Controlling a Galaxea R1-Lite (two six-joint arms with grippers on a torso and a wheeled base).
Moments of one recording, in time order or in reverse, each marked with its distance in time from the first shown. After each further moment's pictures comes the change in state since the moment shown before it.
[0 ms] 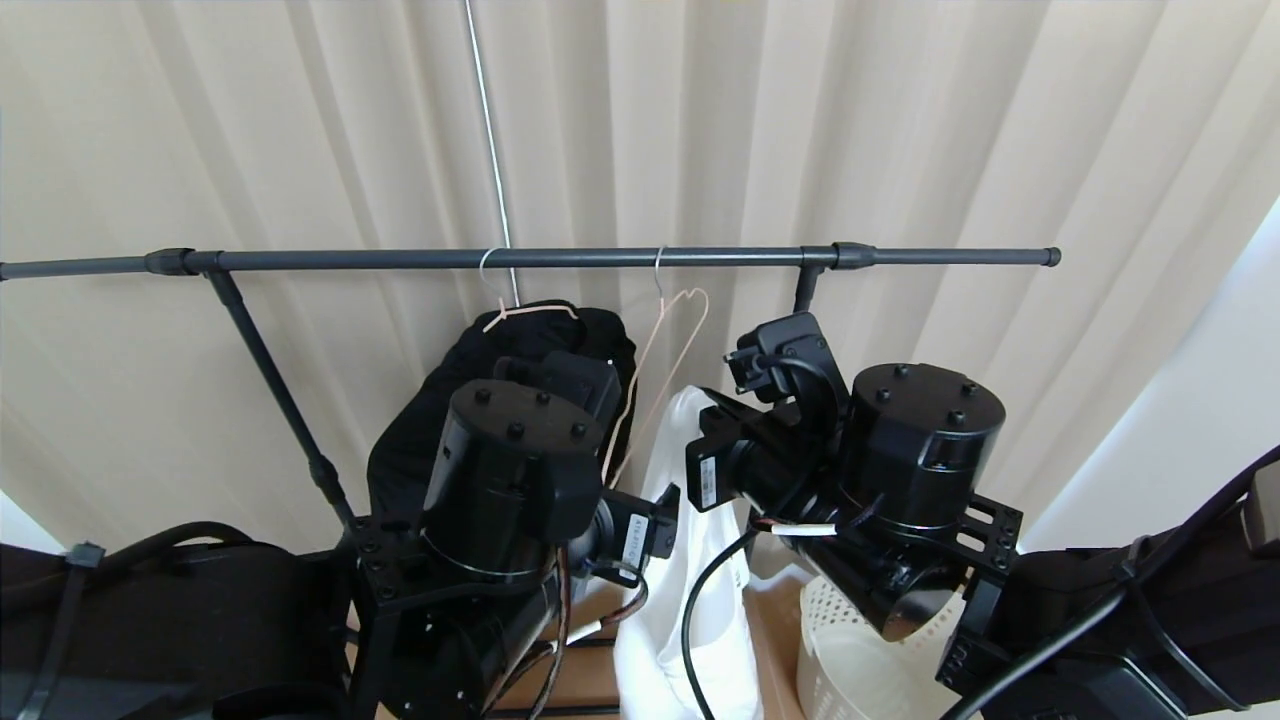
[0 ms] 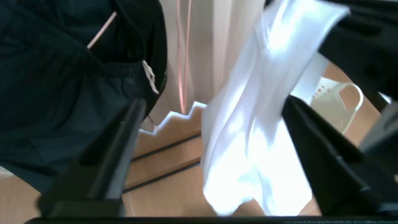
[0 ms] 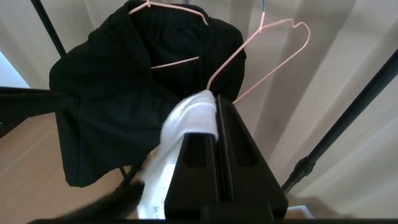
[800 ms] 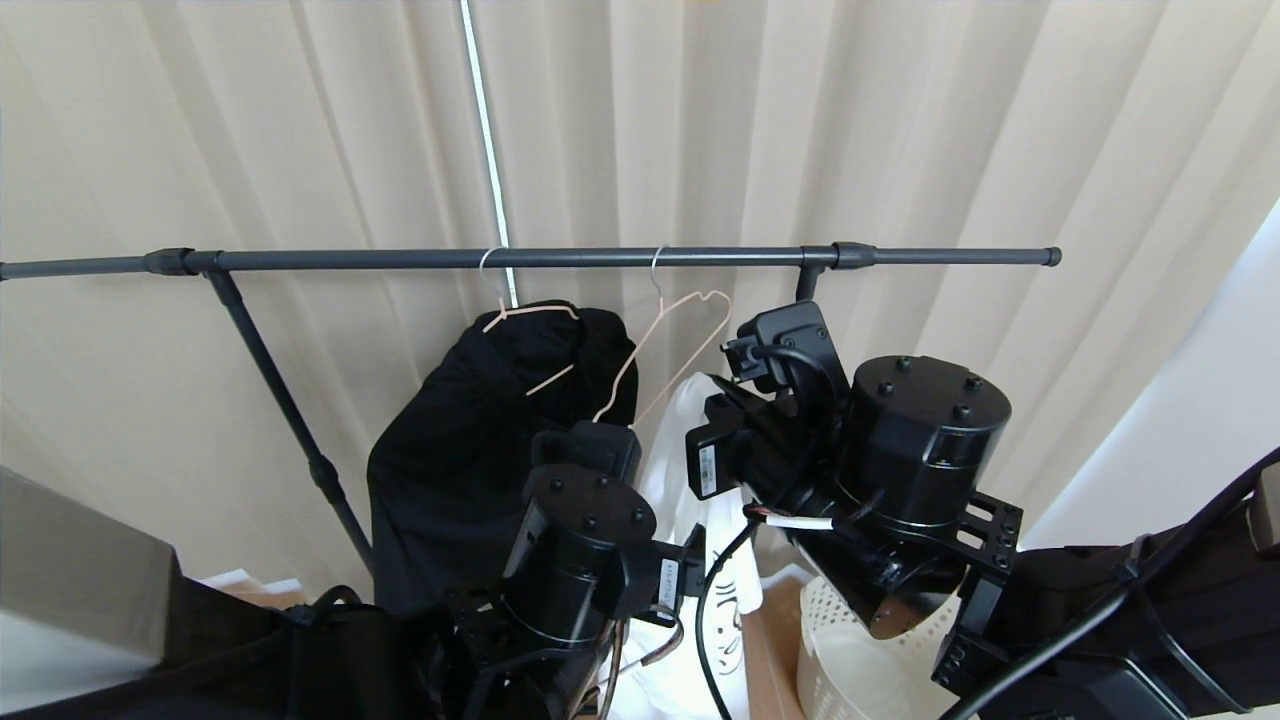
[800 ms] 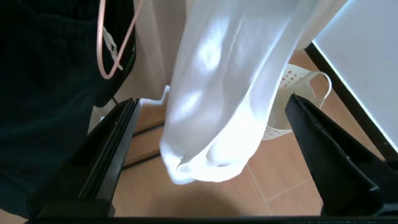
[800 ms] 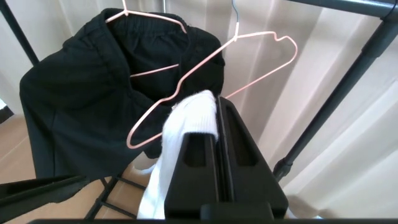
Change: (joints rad) left arm -0.024 0.161 0.075 -0.213 0.000 -0.142; right arm 0.015 -0.002 -0.019 -0.010 -0.088 -0.041
